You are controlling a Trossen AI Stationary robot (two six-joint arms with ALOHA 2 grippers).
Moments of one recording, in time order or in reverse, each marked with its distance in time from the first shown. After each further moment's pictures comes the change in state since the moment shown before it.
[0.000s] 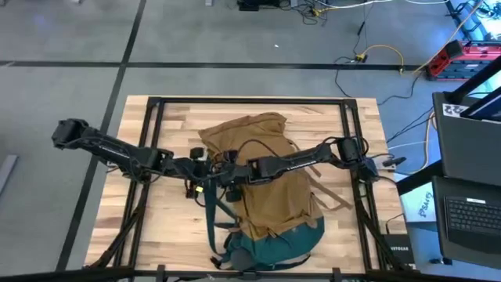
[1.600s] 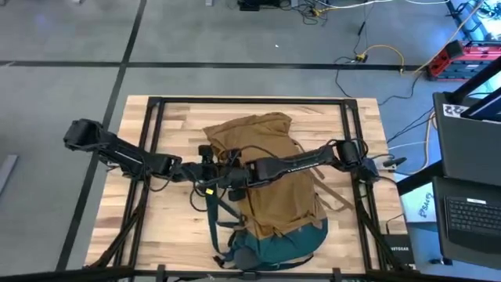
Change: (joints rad) left arm 0.013 0.234 -0.034 0.427 -0.254 0.226; right arm 0.065 0.000 0.164 -0.305 0.091 0.047
